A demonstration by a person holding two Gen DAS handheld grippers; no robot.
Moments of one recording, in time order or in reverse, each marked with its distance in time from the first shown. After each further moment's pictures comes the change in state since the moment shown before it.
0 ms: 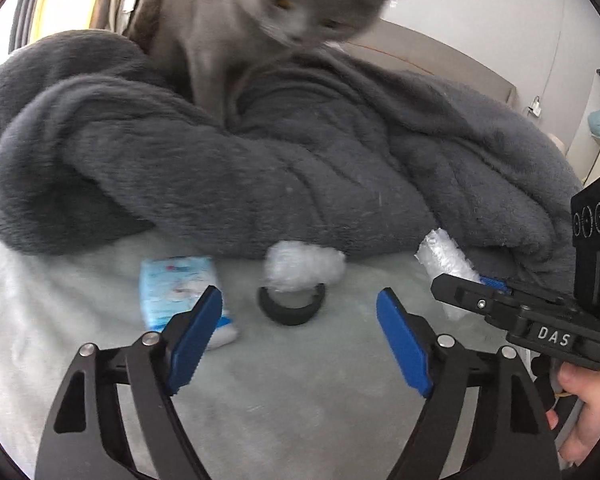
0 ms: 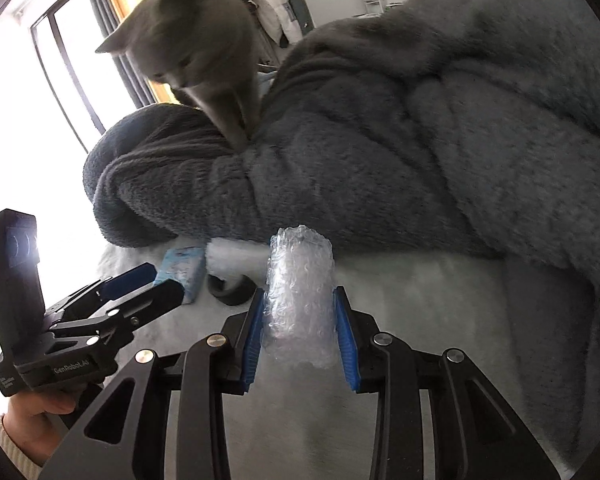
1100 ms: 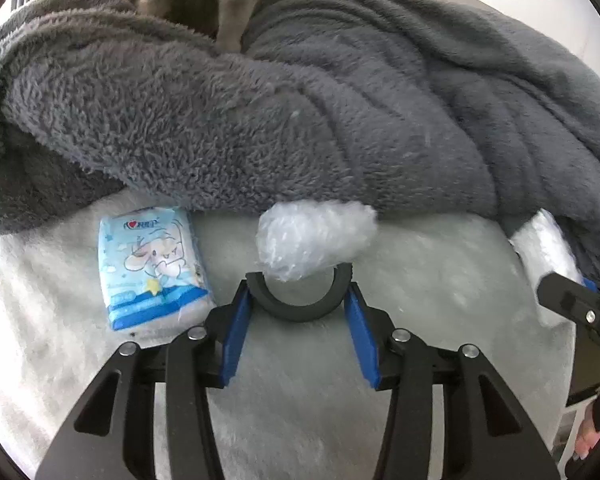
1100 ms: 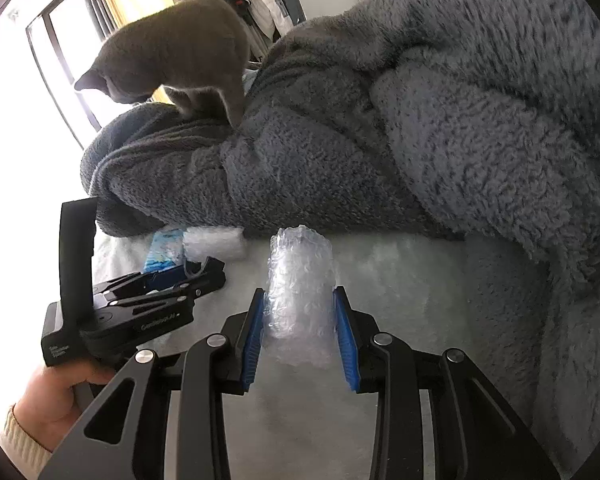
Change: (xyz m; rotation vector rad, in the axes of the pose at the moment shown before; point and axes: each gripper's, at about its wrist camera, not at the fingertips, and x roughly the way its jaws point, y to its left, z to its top) left arm 0.072 -0.005 0.004 0.001 0.164 0.110; right arm -0.022 -0.025 -0.007 0.006 0.021 -0.005
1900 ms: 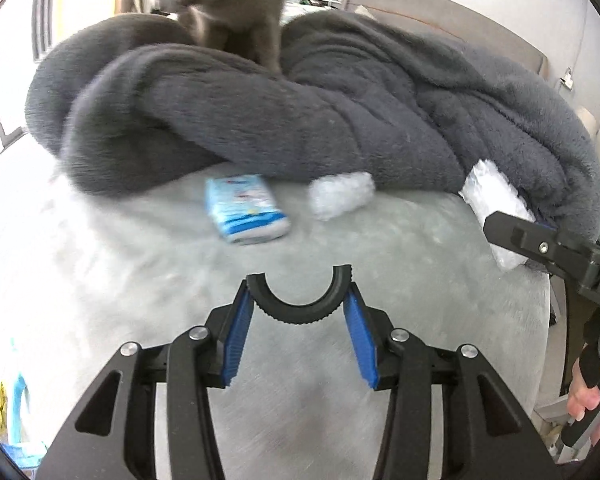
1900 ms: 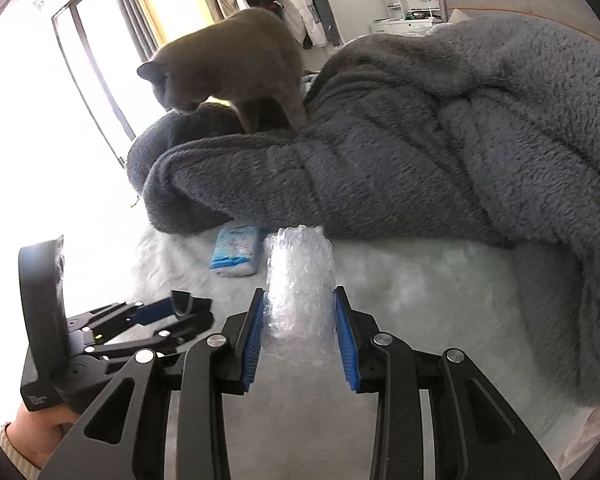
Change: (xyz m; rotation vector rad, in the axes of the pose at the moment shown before) left arm -0.108 0.024 -0.056 -0.018 -0.050 0.050; right arm -0.016 0.074 -0.002 -0.062 -0.016 0.061
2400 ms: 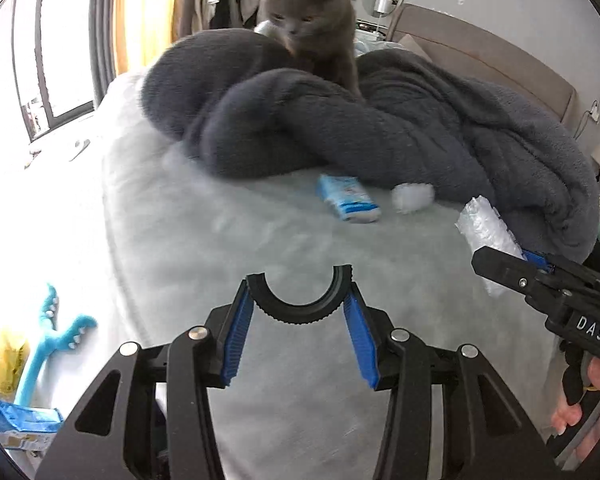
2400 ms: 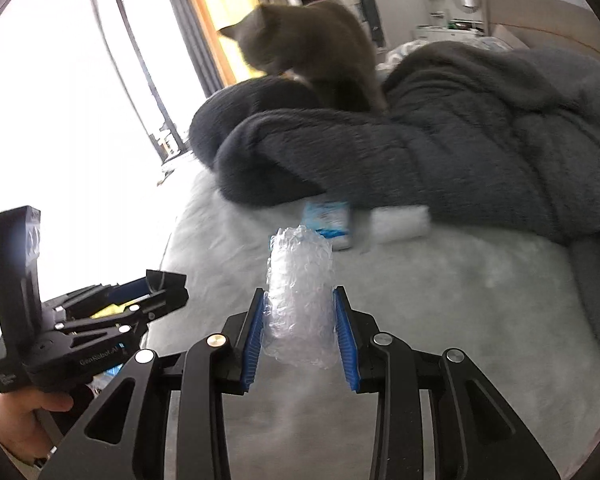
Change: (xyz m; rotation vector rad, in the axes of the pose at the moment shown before) left arm -0.074 0.063 -0.037 -0.096 -0.059 0.122; right arm 0.008 0.094 -0.027 -0.118 0.020 0.065
